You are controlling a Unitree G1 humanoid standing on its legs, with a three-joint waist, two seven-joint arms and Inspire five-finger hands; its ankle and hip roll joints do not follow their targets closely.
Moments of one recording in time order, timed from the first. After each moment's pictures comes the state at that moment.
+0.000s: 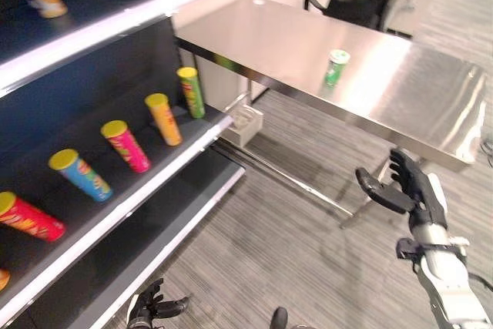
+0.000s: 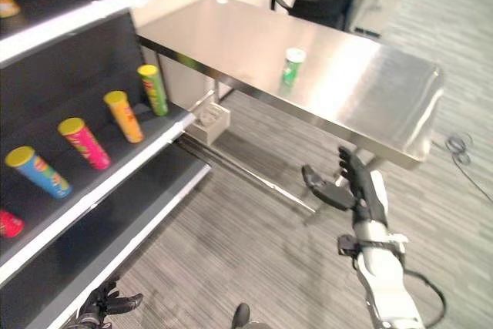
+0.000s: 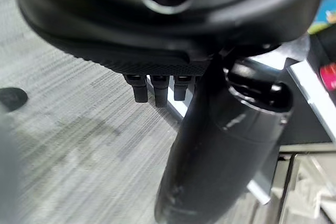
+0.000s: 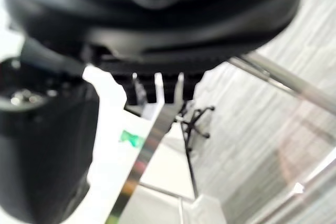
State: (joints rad) left arm 0.21 0.24 0.07 0.82 -0.21 -0.08 0.08; right arm -0.02 -0.58 -0.05 0.06 0.18 -0.12 -0.18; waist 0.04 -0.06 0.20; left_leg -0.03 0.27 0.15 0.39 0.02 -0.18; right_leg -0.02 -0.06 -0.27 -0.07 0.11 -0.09
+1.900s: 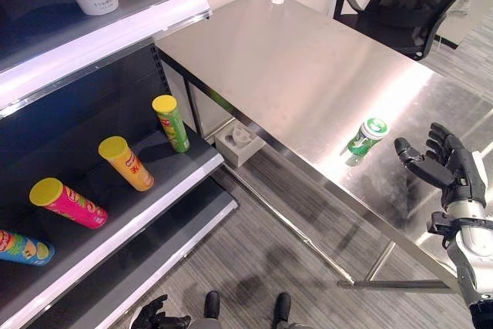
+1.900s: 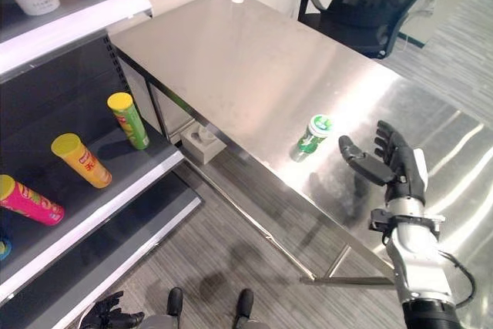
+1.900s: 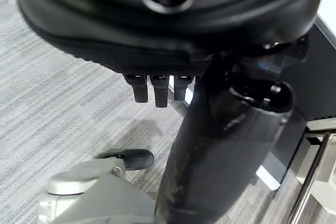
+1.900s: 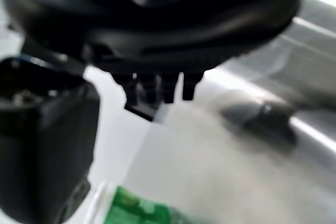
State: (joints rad) left arm 0.19 0.28 -0.02 0.92 -0.17 -0.07 0.05; right arm -0.05 -0.72 -0.21 0.22 0.40 -0.14 -0.11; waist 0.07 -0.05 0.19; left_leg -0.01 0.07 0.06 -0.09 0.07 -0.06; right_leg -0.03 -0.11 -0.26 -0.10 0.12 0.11
